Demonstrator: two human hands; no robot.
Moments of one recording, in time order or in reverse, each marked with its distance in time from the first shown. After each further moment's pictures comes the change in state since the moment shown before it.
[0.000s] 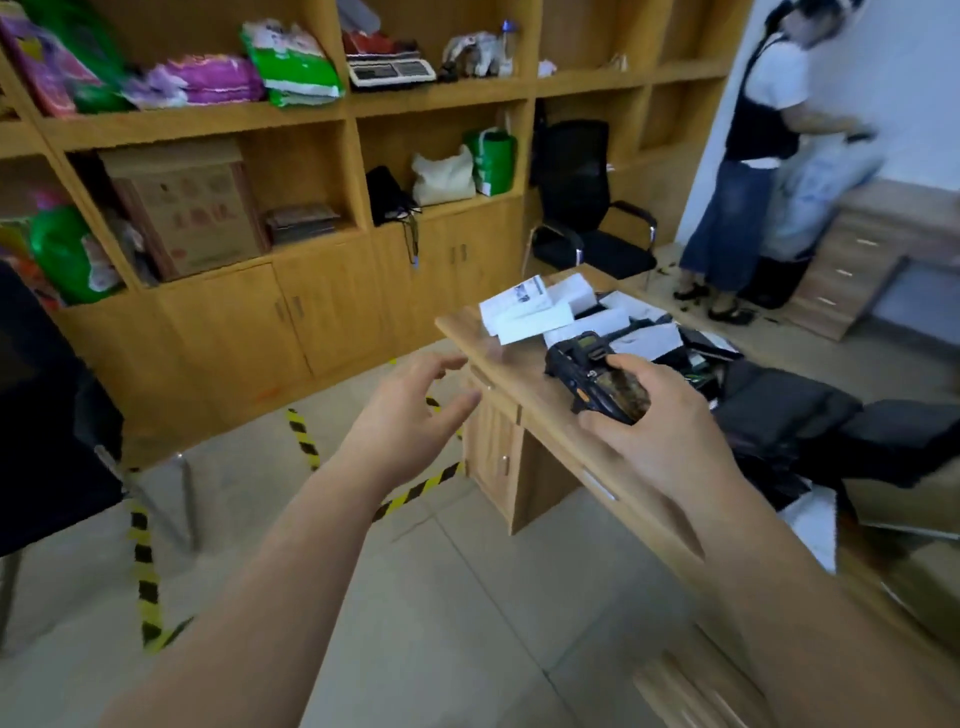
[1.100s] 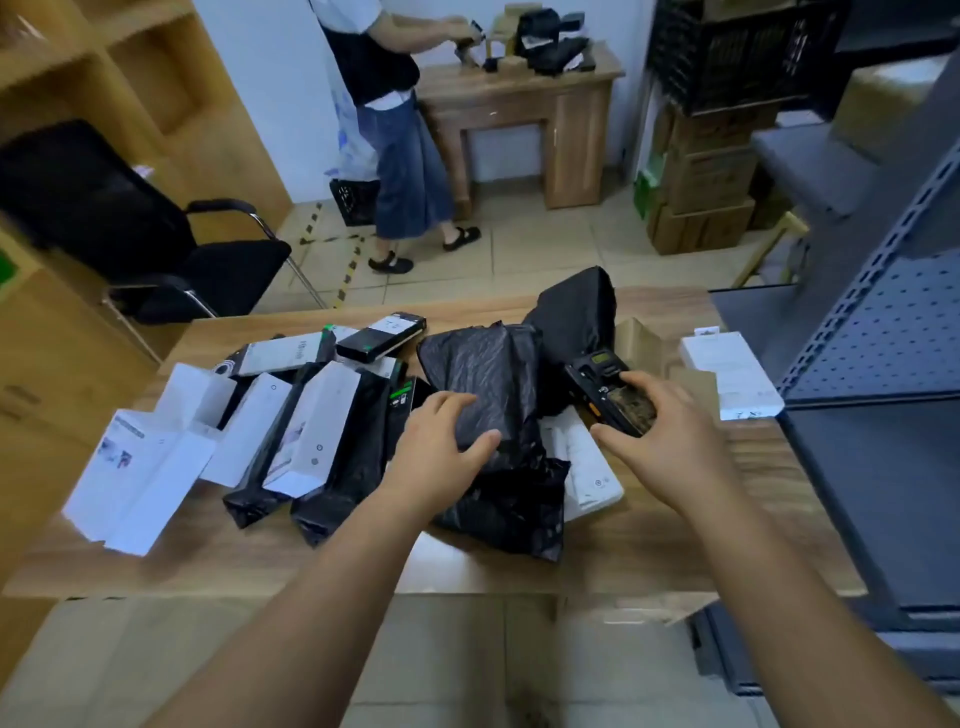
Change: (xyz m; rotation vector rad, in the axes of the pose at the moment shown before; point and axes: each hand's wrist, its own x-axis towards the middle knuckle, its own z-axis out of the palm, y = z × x) left_hand 0.215 0.141 0.361 0.011 -0.773 0.540; right_hand 0.011 0.244 -0.112 -0.139 0.550 0.847
